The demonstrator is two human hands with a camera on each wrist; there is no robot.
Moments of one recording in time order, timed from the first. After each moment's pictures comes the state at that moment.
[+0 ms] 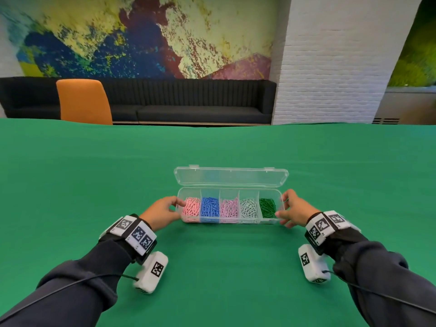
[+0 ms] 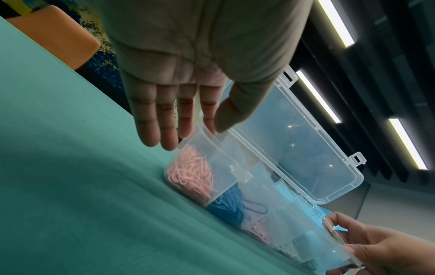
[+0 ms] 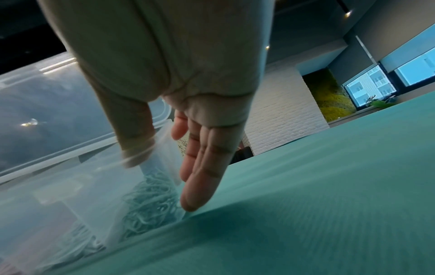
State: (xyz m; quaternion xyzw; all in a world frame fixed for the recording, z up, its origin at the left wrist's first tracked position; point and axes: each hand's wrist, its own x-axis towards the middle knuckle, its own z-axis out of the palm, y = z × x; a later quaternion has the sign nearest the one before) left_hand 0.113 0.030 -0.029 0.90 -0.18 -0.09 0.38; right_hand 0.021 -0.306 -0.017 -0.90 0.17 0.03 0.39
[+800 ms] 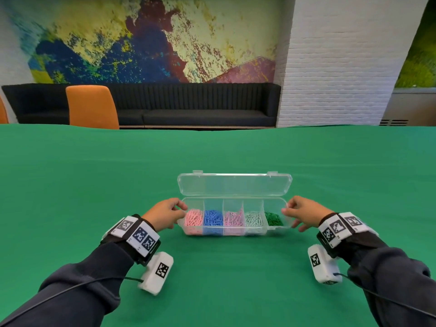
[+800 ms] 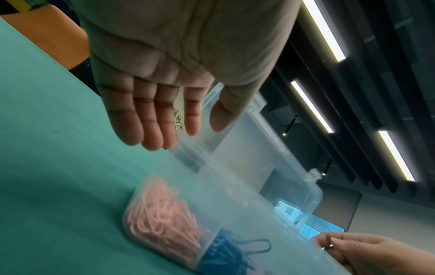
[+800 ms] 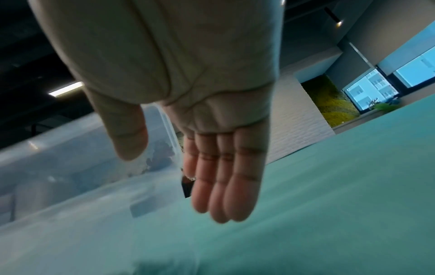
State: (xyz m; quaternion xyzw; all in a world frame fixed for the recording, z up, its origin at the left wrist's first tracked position) left_hand 0.106 0.031 -0.011 0.91 -0.13 -0.11 0.38; right_hand 0.018 -0.315 -0.008 -0.93 0.16 0.05 0.34
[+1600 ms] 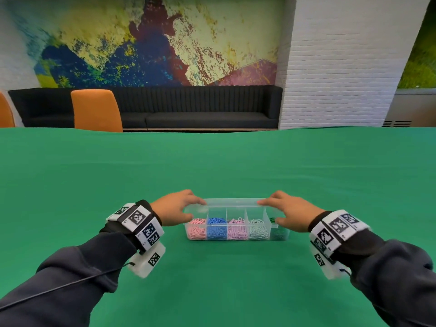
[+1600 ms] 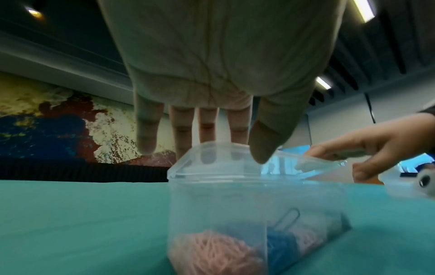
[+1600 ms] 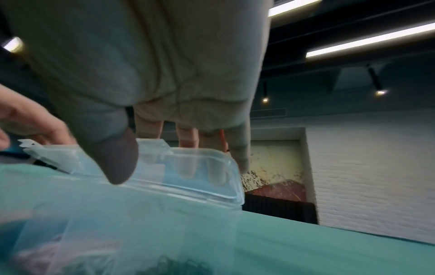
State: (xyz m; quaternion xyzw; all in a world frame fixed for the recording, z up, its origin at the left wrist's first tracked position) left_hand 0.103 0.027 0.024 0.93 -0.35 -0.07 0.08; right_hand 0.001 -0.269 0.024 -1.00 -0.05 0.04 0.07
